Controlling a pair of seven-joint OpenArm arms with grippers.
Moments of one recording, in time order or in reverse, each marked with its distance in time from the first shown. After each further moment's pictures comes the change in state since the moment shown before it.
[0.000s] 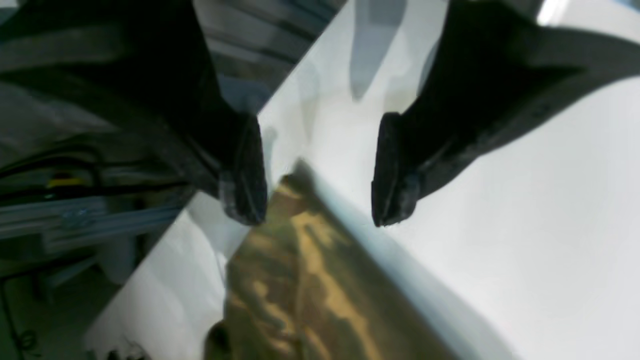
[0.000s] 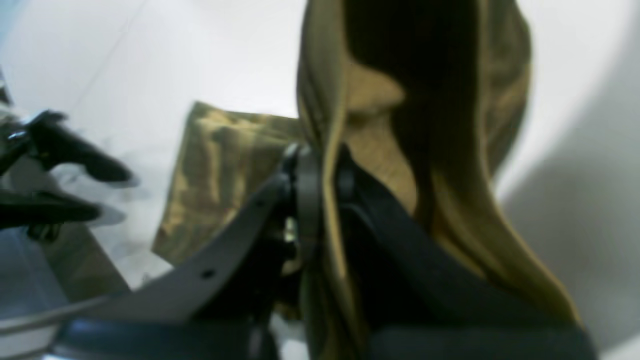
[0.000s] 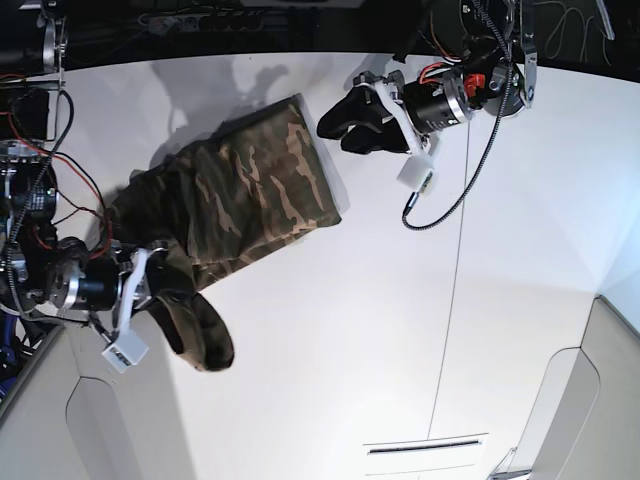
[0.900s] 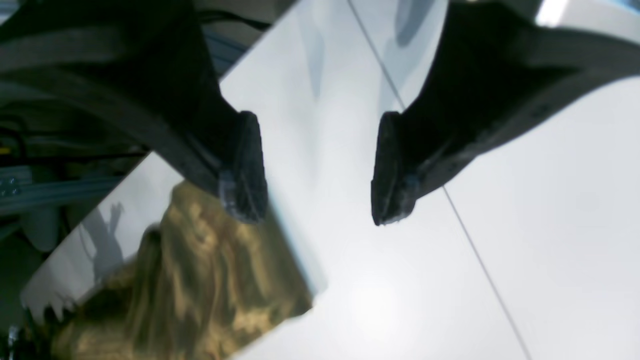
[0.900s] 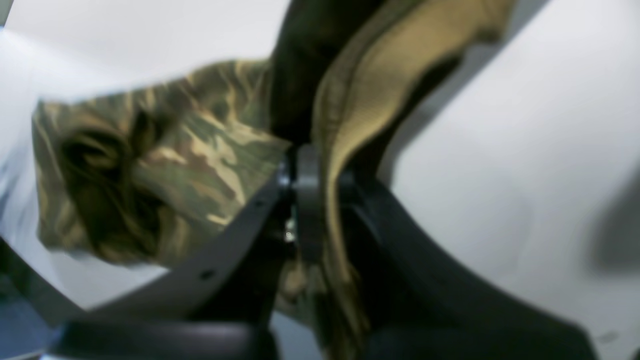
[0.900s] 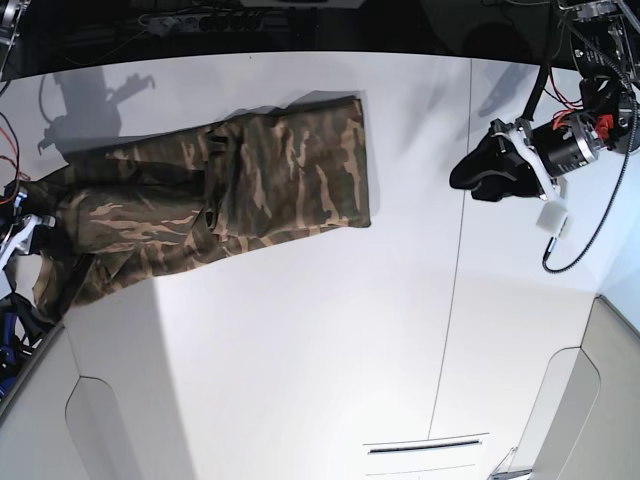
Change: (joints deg) left arm -3.5 -15.0 -18.9 0.0 -17.8 -1.1 10.8; right arm -11.6 11.8 21.7 -12.6 2.8 1.3 7.7
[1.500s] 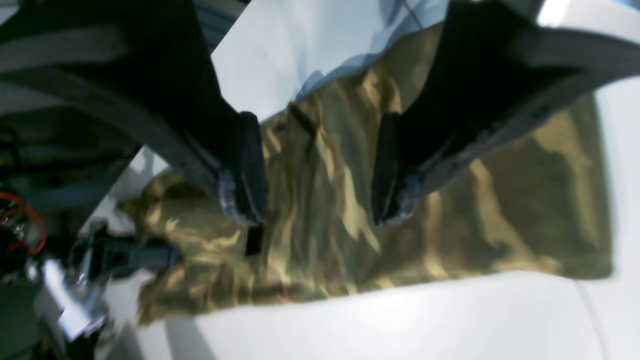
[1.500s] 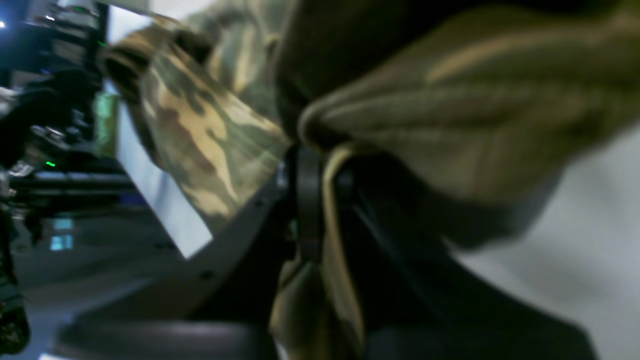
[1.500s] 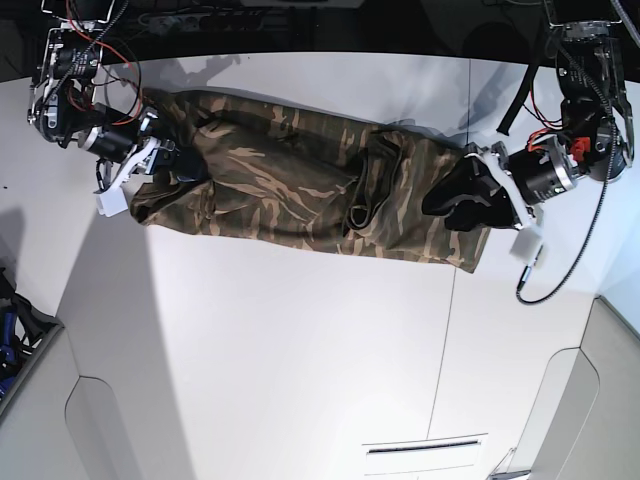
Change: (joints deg) left arm -6.0 -1.1 7.3 -0.1 2.4 0.3 -6.5; right arm -15.0 -22.2 0.0 0.3 1.1 0.7 3.6
